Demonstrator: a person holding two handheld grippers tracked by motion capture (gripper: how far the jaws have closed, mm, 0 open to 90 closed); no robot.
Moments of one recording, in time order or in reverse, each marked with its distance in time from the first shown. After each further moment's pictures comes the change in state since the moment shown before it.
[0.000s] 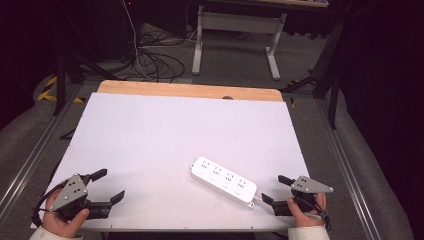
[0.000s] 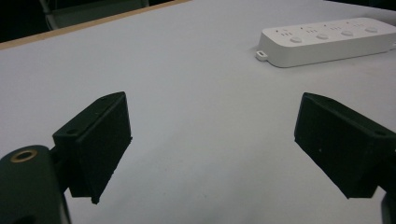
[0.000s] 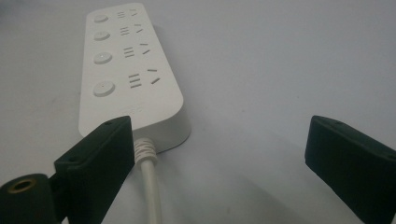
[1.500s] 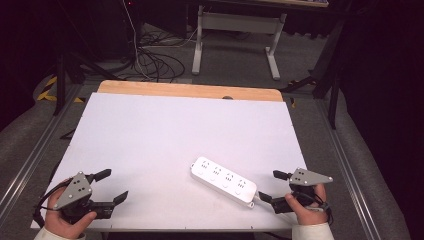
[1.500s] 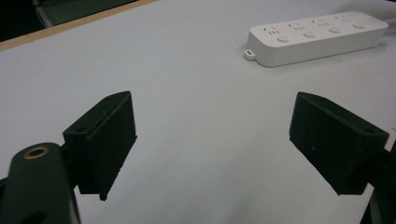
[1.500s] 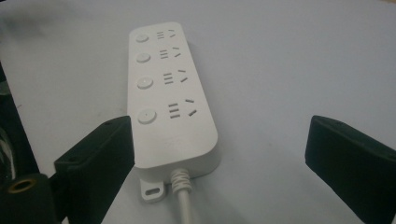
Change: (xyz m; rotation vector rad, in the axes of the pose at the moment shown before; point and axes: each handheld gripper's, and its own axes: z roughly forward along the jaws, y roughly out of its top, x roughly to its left) left arm -0.011 0.021 -0.002 0.059 -0.020 0.018; right arm 0.006 0.034 -0.005 0.026 0.111 -0.056
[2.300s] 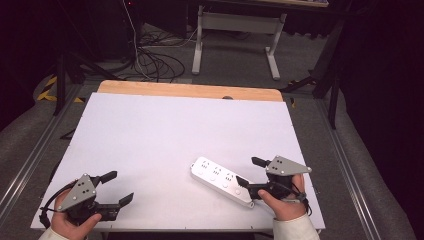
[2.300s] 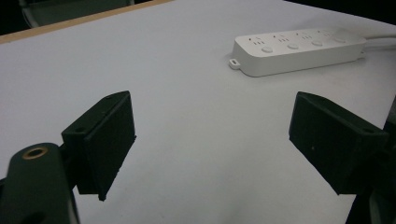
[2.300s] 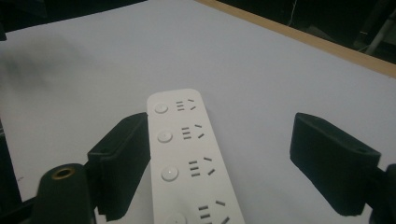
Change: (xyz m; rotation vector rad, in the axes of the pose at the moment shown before) left arm -0.010 -0.002 0.008 -0.040 -0.036 -0.036; right arm 0.039 0.061 0.030 -0.079 -0.046 -0.081
